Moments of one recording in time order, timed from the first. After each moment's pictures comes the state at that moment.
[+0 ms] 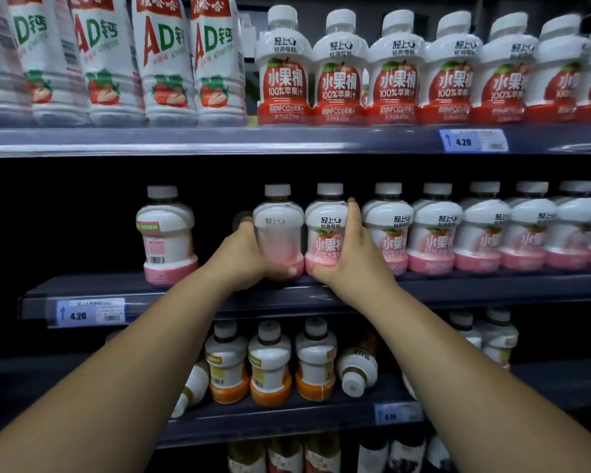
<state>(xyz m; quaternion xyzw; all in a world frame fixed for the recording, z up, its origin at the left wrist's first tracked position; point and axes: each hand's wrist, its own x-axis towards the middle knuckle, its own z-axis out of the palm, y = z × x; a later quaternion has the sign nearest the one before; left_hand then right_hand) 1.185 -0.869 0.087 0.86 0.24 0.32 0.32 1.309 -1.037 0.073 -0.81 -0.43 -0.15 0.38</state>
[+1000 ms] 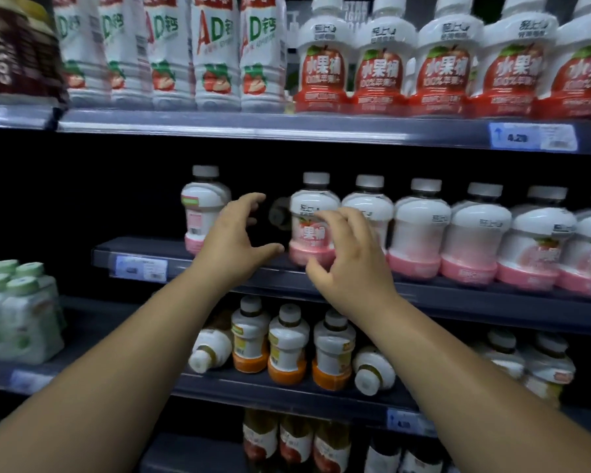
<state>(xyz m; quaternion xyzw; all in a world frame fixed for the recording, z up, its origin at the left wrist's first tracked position) 1.136 -0.891 0.075 0.82 0.25 0.48 0.18 1.282 -1.036 0.063 -0.63 -0.60 -0.29 0.40</state>
